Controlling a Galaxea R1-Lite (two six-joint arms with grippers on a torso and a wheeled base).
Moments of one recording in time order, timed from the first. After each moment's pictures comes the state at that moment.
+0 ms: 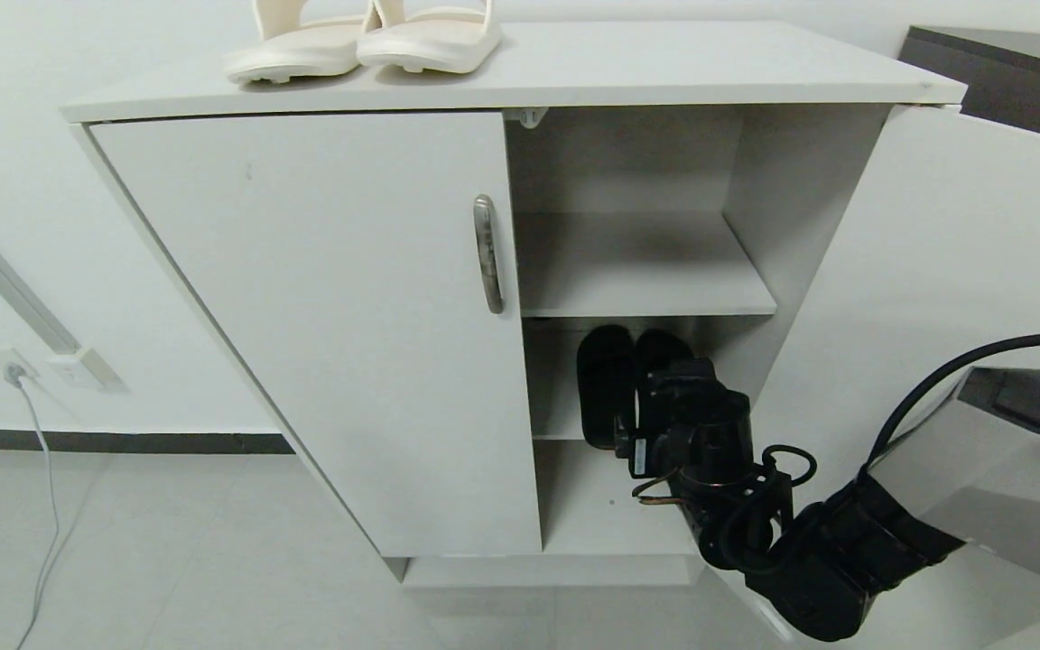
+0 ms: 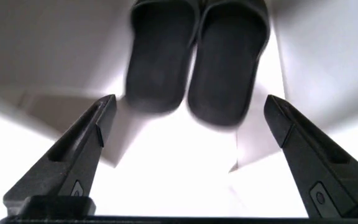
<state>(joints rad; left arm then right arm) 0.00 0.00 0.00 0.00 -0.03 0.02 0.74 2.15 -0.91 -1.02 -0.65 0.16</state>
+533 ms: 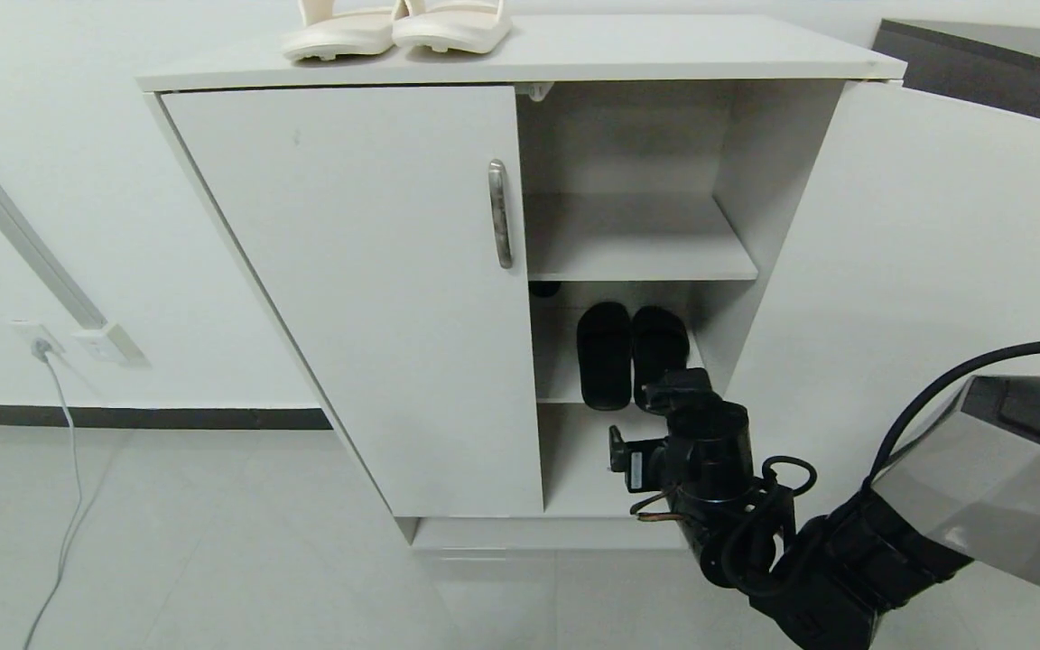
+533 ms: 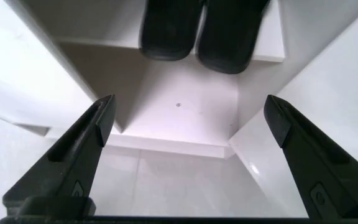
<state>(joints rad) 0.00 0.00 0.00 0.00 -0.03 0.02 0.77 2.13 -0.87 -1.03 -0.65 0.16</state>
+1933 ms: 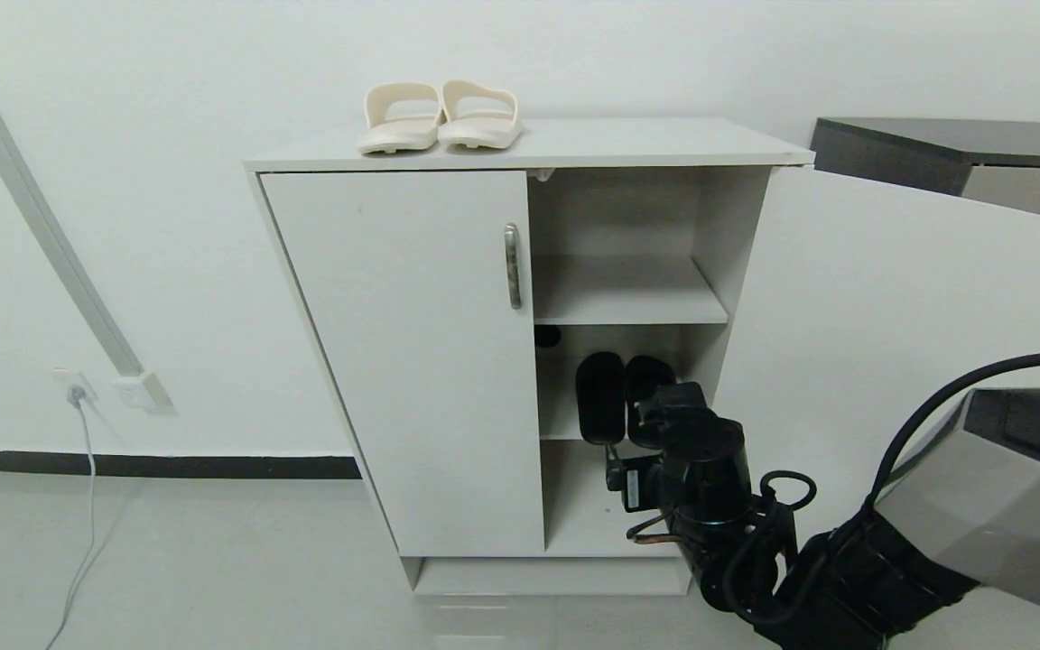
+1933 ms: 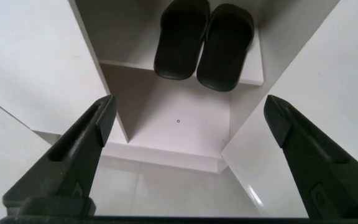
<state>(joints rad) 0.00 0.00 0.00 0.00 -0.03 0.02 0.80 2.13 -0.83 -1.03 -0.66 0.15</state>
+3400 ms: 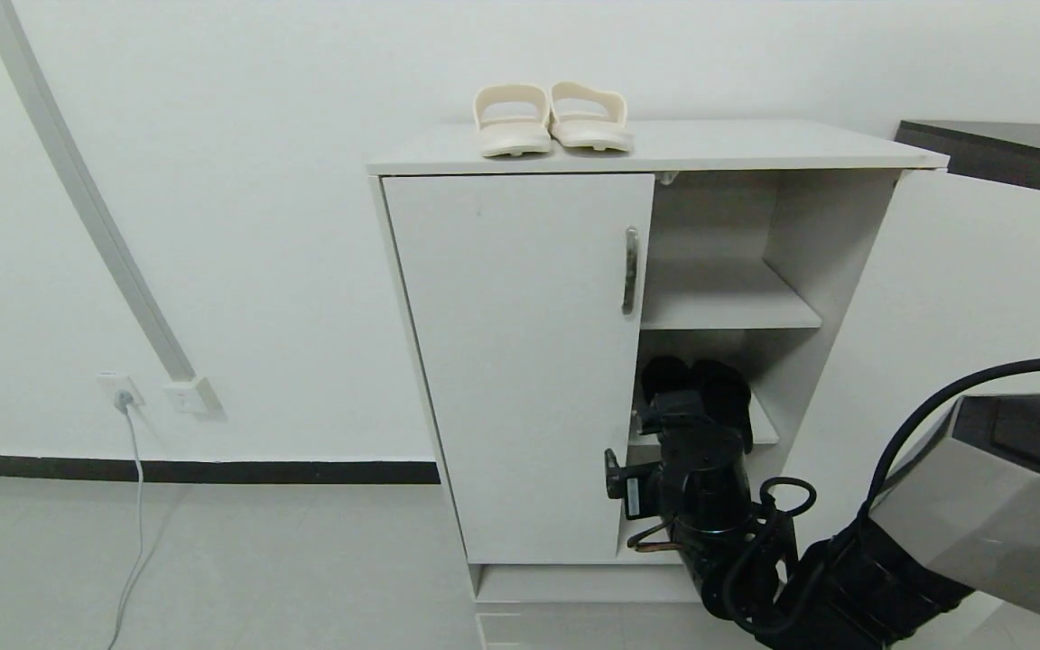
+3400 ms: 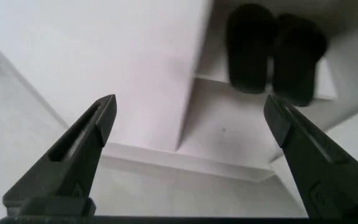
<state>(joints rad) 0.00 0.00 0.00 0.00 -0.03 0.02 0.81 2.14 -0.81 -1.05 -0.66 0.14</state>
